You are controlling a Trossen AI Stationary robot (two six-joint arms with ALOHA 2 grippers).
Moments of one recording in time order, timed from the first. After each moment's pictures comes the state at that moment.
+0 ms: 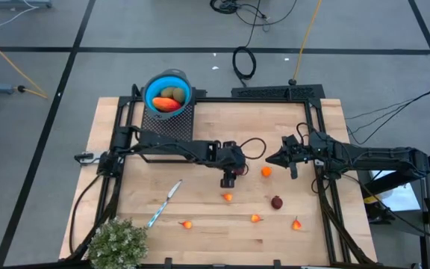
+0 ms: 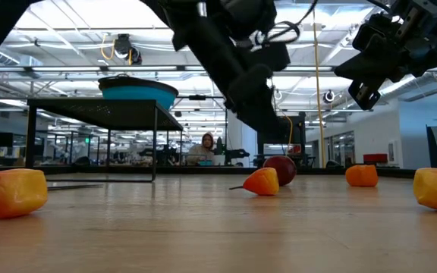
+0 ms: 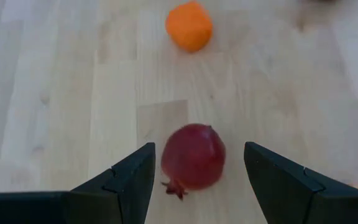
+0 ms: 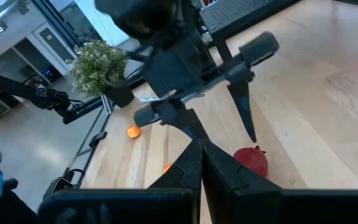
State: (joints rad) left arm -0.01 2.09 1.55 -0.35 -0.05 0.14; right arm -0.18 0.54 0.22 0.13 -0.32 0.46
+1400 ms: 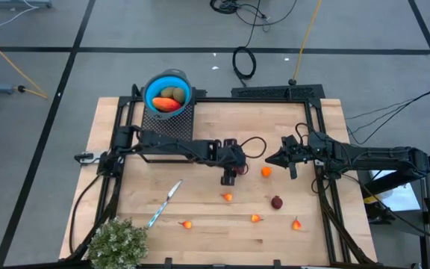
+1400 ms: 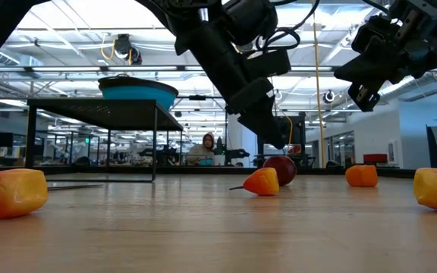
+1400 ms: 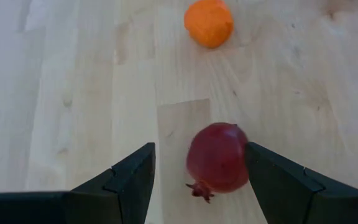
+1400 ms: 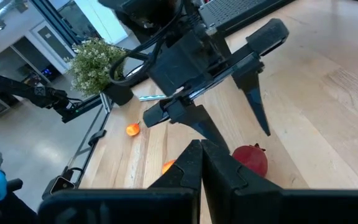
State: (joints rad) left arm 0.00 2.10 1.55 -0.32 -0.11 0.20; right arm -0.18 0.56 0.22 0.13 -0.32 0.46
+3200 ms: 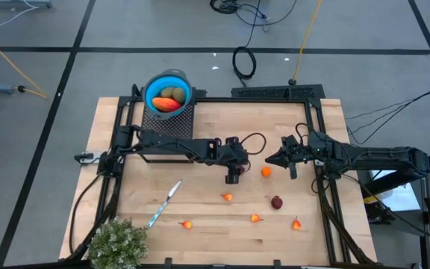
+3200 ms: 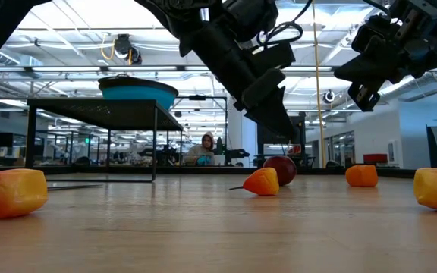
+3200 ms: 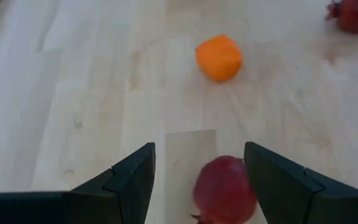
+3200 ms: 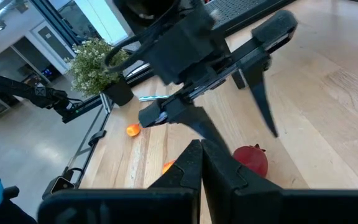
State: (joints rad) left arm 0.01 2.10 1.55 -0.23 -0.10 0.16; right arm -0.18 0.56 0.22 0.13 -0.32 0.46
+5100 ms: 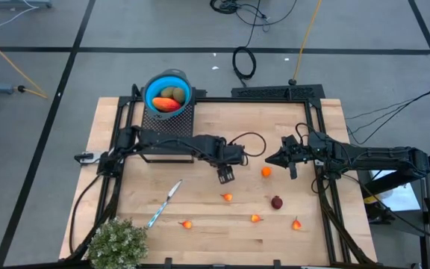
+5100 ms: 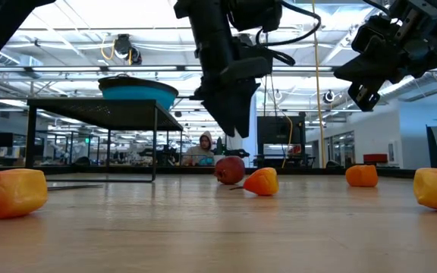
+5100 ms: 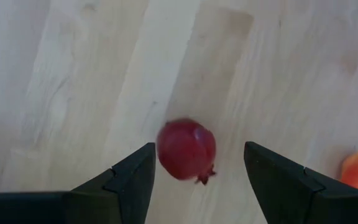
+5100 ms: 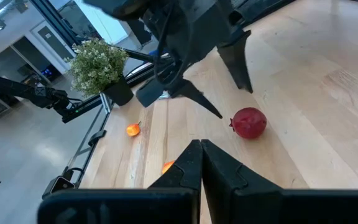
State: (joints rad) left arm -0.01 2.14 1.81 -0.91 -0.17 -0.29; right arm -0.18 0.56 0.22 0.13 -0.32 0.46
